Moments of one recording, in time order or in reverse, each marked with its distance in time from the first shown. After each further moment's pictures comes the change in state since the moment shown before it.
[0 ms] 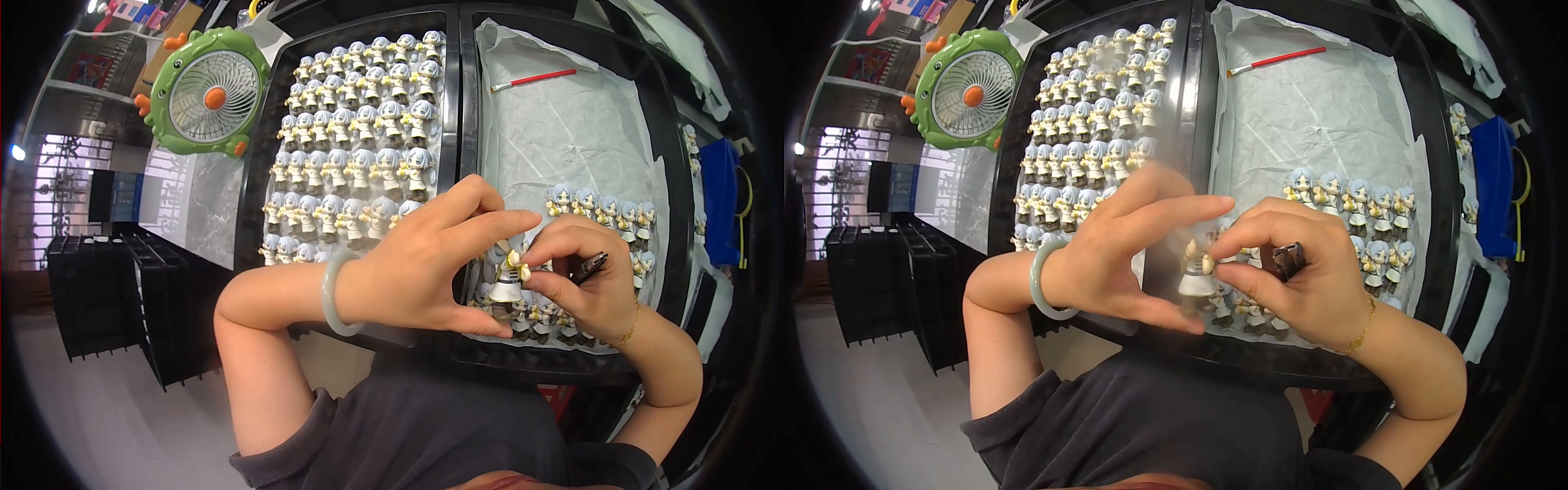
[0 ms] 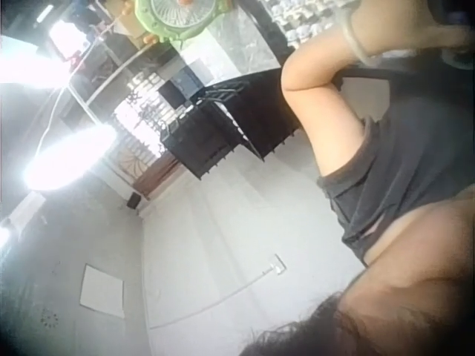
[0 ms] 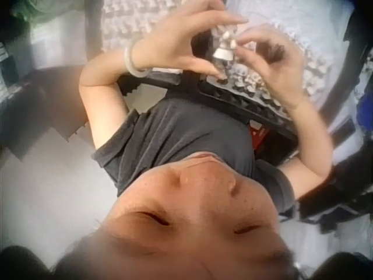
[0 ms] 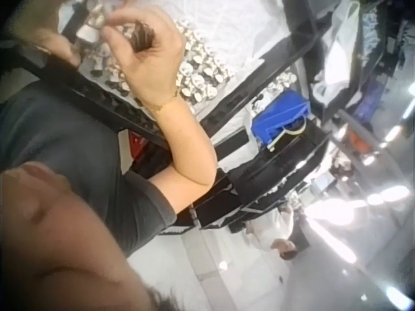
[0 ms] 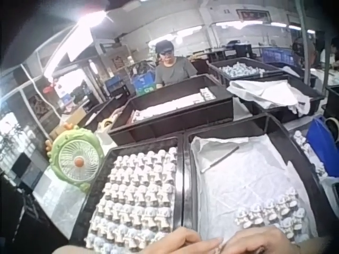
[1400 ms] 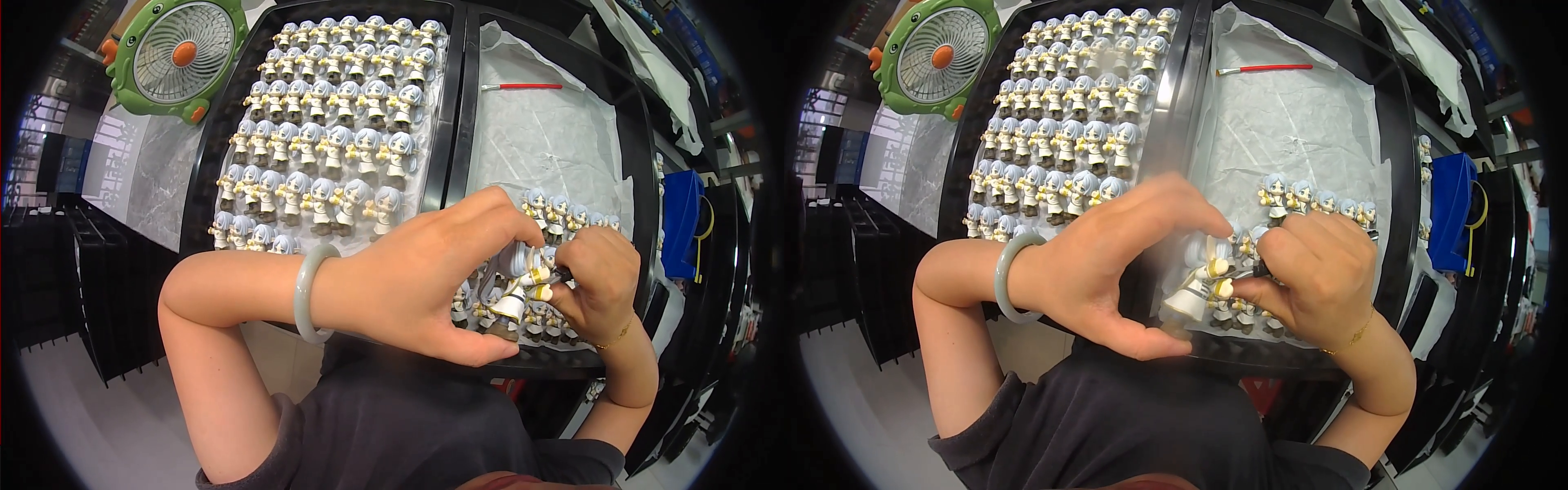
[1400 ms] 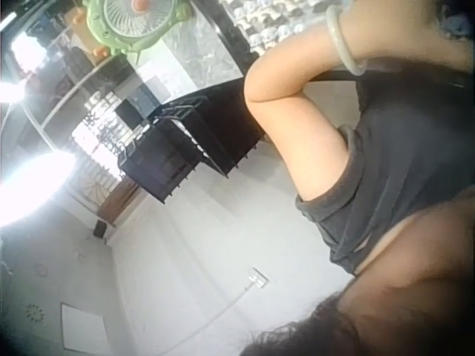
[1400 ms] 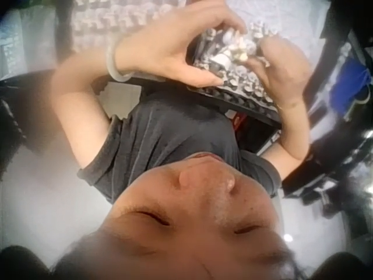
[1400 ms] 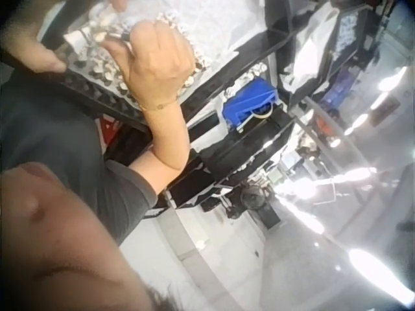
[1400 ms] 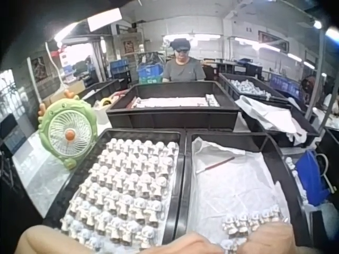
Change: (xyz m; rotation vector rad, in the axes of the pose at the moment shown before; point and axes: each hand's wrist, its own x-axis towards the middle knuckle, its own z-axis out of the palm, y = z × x) left_hand -0.009 -0.001 0.001 -0.267 -0.012 -0.001; right_hand 0.003 -0.021 -0.011 -1.028 -0.071 -0.341
